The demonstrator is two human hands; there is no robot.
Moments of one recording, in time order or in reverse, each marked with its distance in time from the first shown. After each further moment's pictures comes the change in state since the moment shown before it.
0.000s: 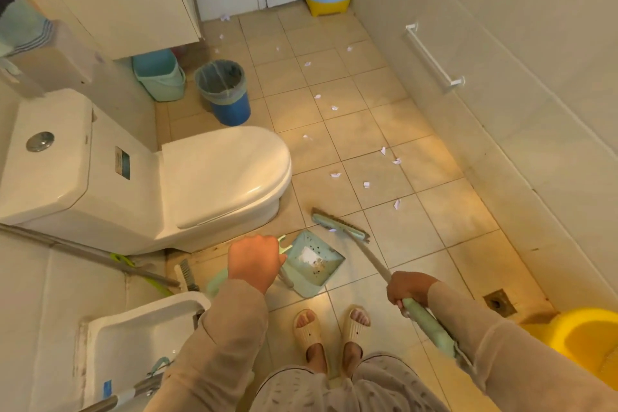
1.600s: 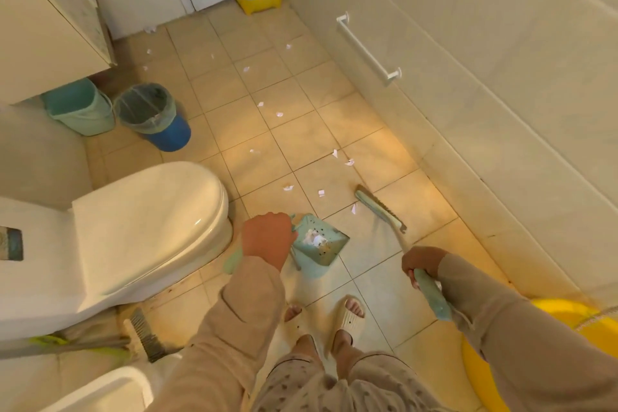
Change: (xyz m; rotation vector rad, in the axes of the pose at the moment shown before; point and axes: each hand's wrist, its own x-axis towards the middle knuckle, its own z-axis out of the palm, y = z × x) left_hand 0.147 0.190 -0.099 0.018 0.120 0.124; right_hand 0.055 0.130 -0.196 0.394 0.071 0.039
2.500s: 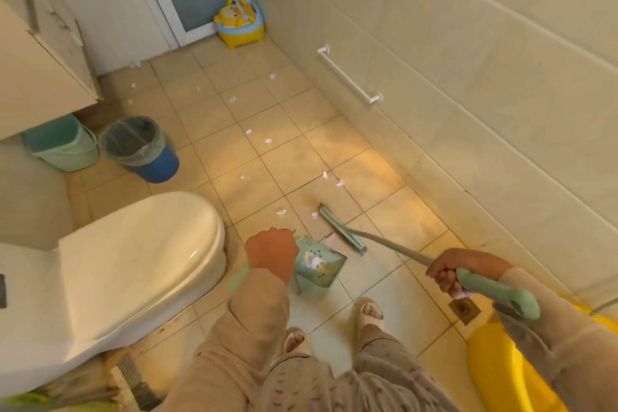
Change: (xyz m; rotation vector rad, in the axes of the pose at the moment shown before) left_hand 0.007 -0.016 -0.008 -0.016 0.013 0.023; right_hand -0.029 0.017 -0.028 0.650 -0.183 0.100
